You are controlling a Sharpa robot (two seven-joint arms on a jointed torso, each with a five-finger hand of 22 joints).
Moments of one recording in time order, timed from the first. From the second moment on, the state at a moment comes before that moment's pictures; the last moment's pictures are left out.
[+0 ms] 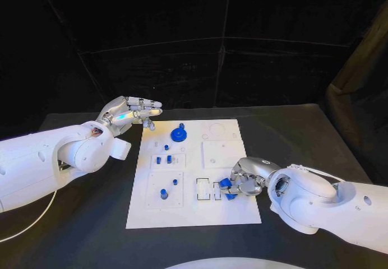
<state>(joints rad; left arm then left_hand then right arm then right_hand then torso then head) 1.33 -0.86 -0.16 1.44 -0.08 -0.15 0.39 1.31 -0.08 0.43 -0.13 0.05 1.00 0.18 0.14 0.07 0.97 0.11 0.35 0.08 1.18 0.02 0.93 0.56 0.17 1.17 0.12 0.61 0.62 1.00 -1.04 -0.05 1.94 -1.51 -0.32 -0.55 1.26 0.01 -0.19 0.28 0.43 1.00 0.07 0.40 0.23 1.40 -0.01 1.11 1.15 1.46 -0.06 1.43 1.30 0.05 1.45 0.05 1.48 1.31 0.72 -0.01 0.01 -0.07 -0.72</state>
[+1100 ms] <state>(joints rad) 1.33 -0.86 -0.16 1.44 -0.08 -0.15 0.39 1.31 -0.08 0.43 -0.13 0.05 1.00 0.18 0.14 0.07 0.97 0.11 0.35 0.08 1.18 0.02 0.93 0.56 0.17 1.17 0.12 0.61 0.62 1.00 -0.93 -0.05 1.94 -1.30 -0.46 -0.55 1.27 0.02 -0.21 0.29 0.49 1.00 0.06 0.42 0.26 1.41 -0.01 1.09 1.16 1.47 -0.07 1.43 1.31 0.05 1.46 0.04 1.48 1.31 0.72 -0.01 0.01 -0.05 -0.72</state>
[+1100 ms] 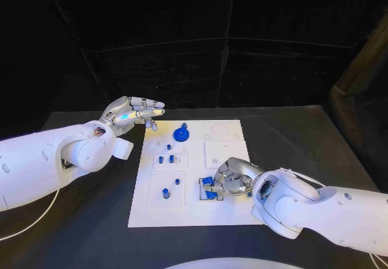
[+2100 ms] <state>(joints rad) 1.33 -0.86 -0.16 1.44 -0.08 -0.14 0.38 1.31 -0.08 0.43 -0.13 0.05 1.00 0.18 0.14 0.07 0.97 0.11 0.35 0.08 1.18 0.02 0.93 0.56 0.17 1.17 0.12 0.61 0.62 1.00 -0.92 -0.05 1.94 -1.36 -0.44 -0.58 1.21 -0.13 -0.15 0.27 0.07 1.00 0.07 0.43 0.32 1.37 -0.01 0.90 1.05 1.47 -0.07 1.42 1.29 0.05 1.45 0.05 1.47 1.31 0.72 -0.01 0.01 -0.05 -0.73</state>
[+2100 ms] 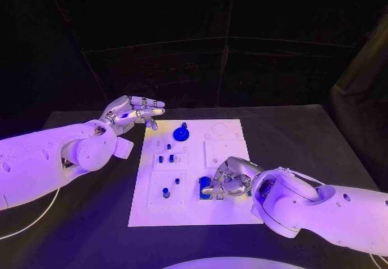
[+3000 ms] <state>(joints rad) 1.33 -0.87 -0.16 1.44 -0.08 -0.14 0.38 1.31 -0.08 0.43 -0.13 0.05 1.00 0.18 0.14 0.07 0.97 0.11 0.35 0.08 1.18 0.02 0.93 0.56 0.17 1.17 0.12 0.61 0.62 1.00 -0.94 -0.05 1.94 -1.41 -0.37 -0.56 1.28 -0.09 -0.19 0.24 0.11 1.00 0.06 0.45 0.34 1.39 -0.02 0.91 1.07 1.47 -0.07 1.43 1.31 0.05 1.46 0.04 1.48 1.31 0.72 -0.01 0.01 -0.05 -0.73</state>
